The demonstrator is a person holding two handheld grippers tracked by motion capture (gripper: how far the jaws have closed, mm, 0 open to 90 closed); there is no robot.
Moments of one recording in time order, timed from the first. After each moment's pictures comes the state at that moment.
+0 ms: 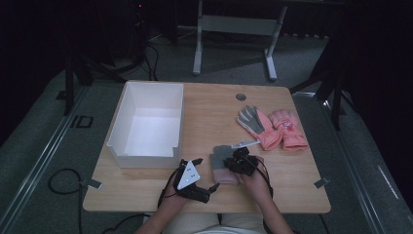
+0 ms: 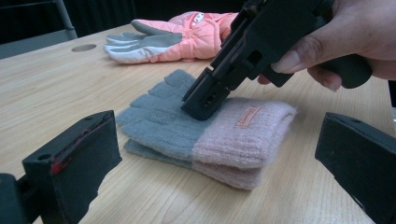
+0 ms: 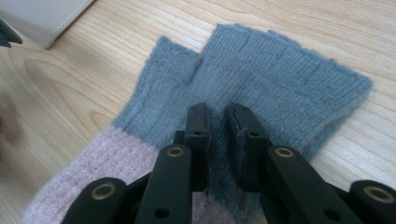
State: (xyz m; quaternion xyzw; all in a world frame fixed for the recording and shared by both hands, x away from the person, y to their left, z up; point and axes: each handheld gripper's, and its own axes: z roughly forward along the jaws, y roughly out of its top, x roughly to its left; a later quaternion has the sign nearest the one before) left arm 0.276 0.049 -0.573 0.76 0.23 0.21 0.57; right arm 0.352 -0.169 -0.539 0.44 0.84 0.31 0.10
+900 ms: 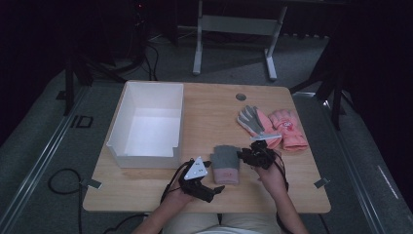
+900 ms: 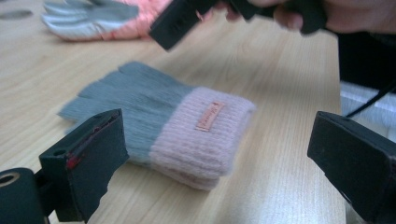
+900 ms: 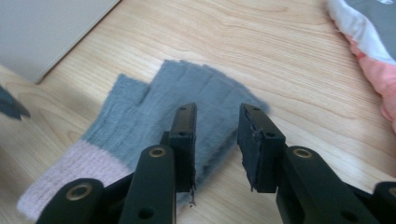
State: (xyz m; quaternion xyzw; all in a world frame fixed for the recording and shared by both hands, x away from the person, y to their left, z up) left arm 0.285 0.028 -0.552 0.82 0.21 0.12 0.51; right arm 0.361 -0.217 -0.509 0.45 0.81 0.35 0.12
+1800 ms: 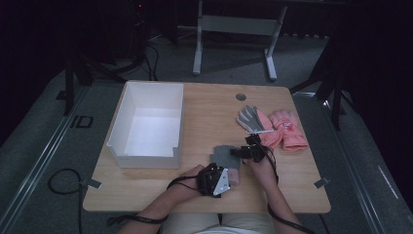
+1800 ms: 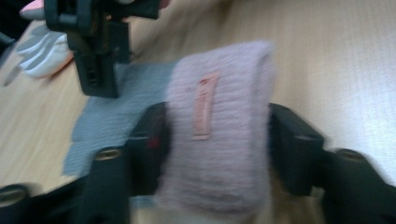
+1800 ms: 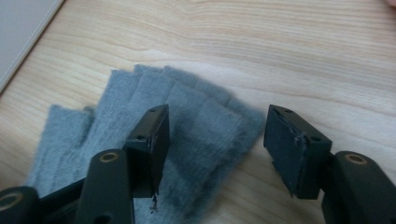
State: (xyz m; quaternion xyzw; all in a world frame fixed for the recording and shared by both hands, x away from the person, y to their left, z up) left arm 0.295 -0.017 -0.571 0.90 0.01 0.26 0.36; right arm 0.406 -0.209 -0.549 0.53 0.78 0.34 0.07
